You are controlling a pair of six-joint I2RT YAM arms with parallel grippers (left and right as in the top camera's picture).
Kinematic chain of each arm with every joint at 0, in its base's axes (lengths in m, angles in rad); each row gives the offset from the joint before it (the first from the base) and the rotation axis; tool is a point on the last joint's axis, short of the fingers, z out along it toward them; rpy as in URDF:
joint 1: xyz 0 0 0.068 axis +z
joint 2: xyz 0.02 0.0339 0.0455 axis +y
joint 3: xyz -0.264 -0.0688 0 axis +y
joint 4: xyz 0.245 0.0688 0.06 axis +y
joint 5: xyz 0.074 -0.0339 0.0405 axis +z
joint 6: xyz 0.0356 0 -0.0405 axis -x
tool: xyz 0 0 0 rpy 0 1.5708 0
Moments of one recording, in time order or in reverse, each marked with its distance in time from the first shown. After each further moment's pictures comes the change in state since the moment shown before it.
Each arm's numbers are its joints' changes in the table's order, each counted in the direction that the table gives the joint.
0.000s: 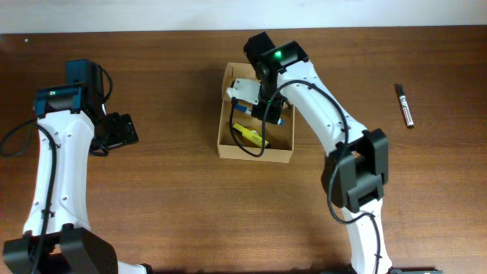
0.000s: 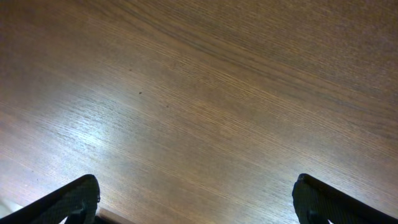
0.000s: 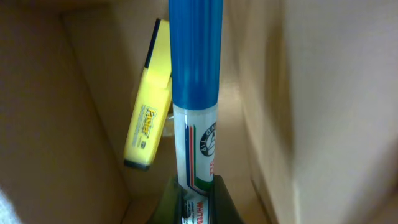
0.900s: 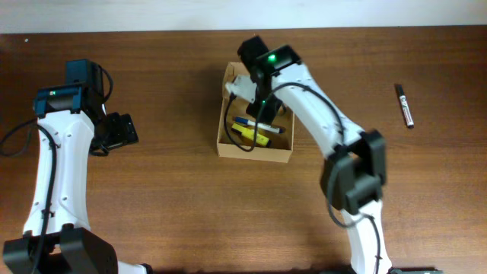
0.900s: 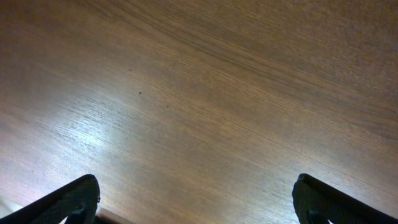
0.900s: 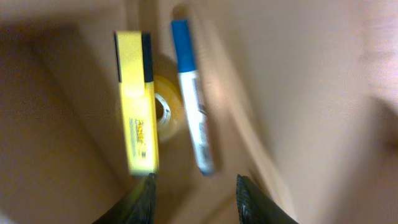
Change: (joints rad) left arm 0.000 0.000 0.000 0.000 0.000 0.000; right arm 0.025 -0.086 0.011 -0.042 -0.097 -0.238
